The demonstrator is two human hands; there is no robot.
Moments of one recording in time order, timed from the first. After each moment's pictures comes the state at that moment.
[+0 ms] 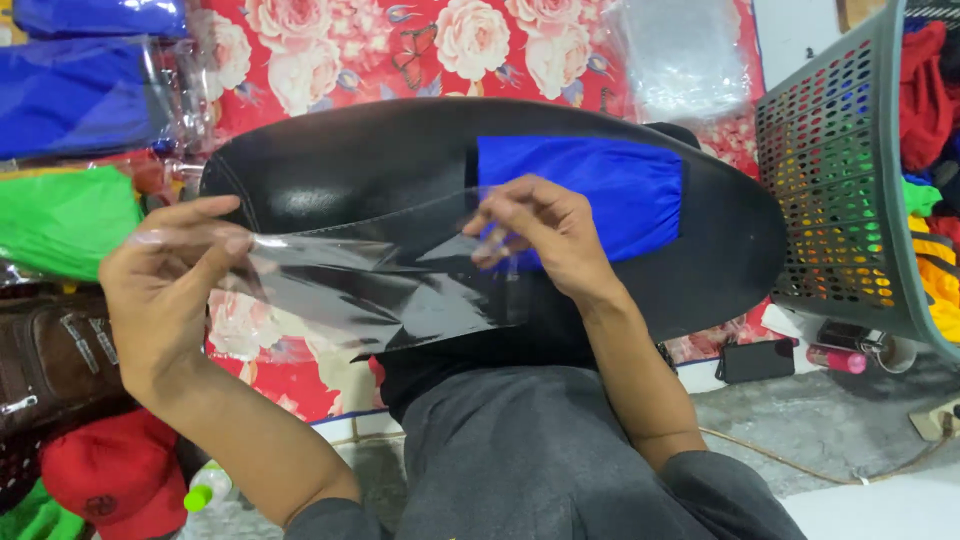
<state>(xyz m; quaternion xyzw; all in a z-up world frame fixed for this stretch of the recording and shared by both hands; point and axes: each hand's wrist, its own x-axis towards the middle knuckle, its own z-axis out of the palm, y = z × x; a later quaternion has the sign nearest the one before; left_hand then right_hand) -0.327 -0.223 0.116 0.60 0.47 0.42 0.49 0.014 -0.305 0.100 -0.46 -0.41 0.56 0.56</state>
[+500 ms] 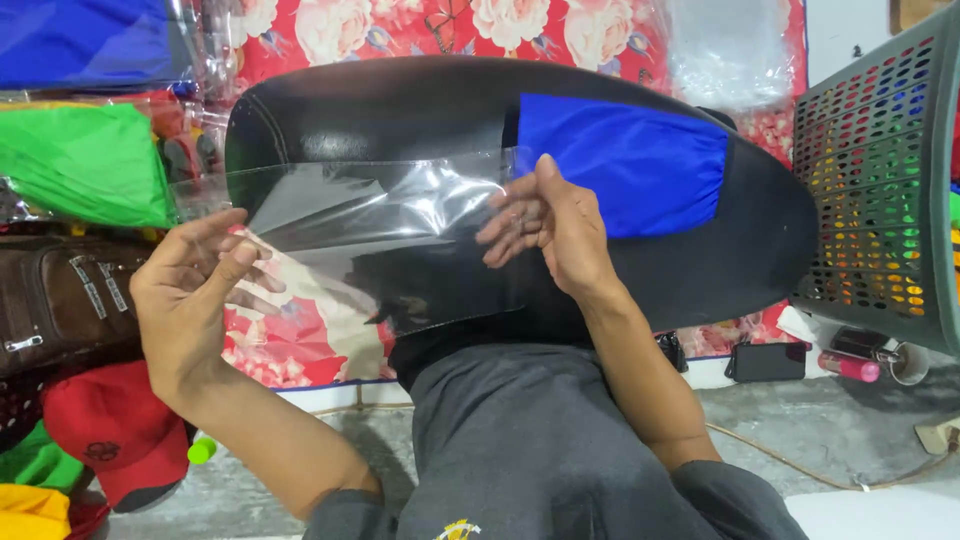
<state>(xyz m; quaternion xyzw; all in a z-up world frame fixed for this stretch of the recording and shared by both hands) -0.362 -0.267 0.090 0.50 0.56 0.42 0.52 -0.017 -0.303 0.091 -0.52 -0.29 0.62 0.52</state>
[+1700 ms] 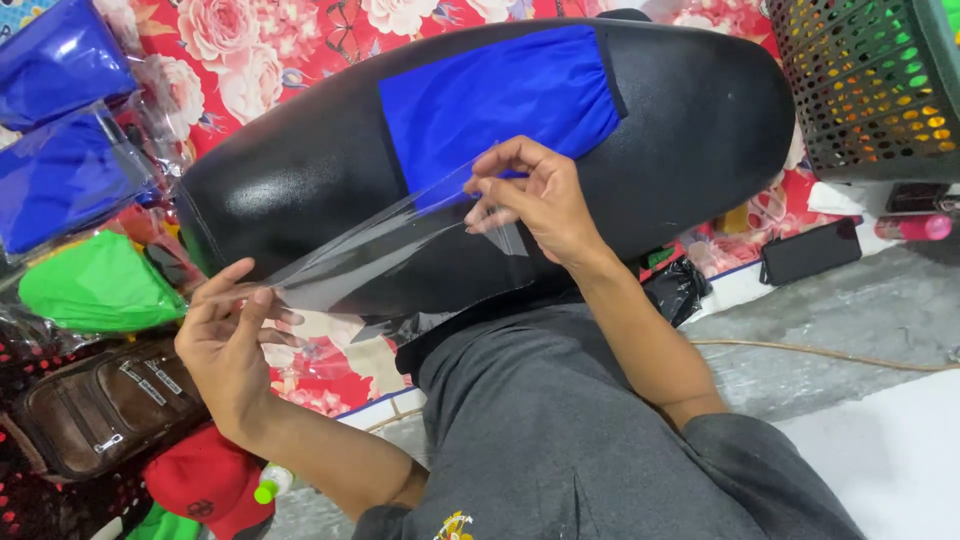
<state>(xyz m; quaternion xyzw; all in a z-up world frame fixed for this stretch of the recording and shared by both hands) -0.300 -0.273 0.078 0.56 0.50 0.42 0.51 0.036 -0.346 0.056 -0.47 -0.21 0.51 0.69</state>
